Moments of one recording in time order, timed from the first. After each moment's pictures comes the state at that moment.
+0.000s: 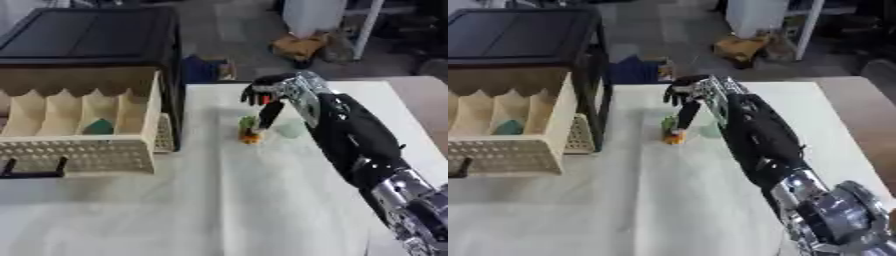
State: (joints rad) left arm -0.36 0.33 0.02 -1.99 0.17 -0.24 -0.03; right arm -1.27 -0.31 0.04 -0.54 1.17 -0.22 0.58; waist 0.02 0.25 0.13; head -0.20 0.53
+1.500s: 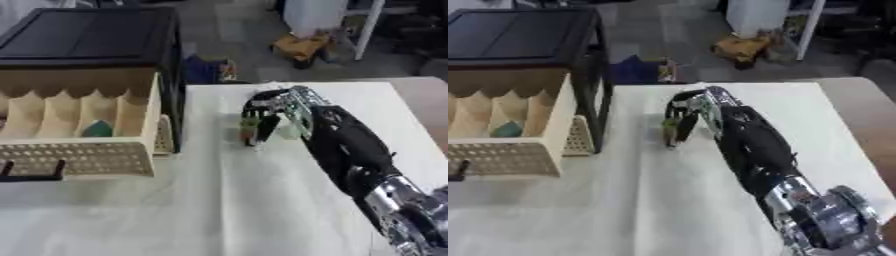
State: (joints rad) left arm -0.36 0.32 0.02 -1.99 0.17 -0.24 -0.04; right arm -1.27 -0.30 0.02 -0.47 1.21 -0.20 0.57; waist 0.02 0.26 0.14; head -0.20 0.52
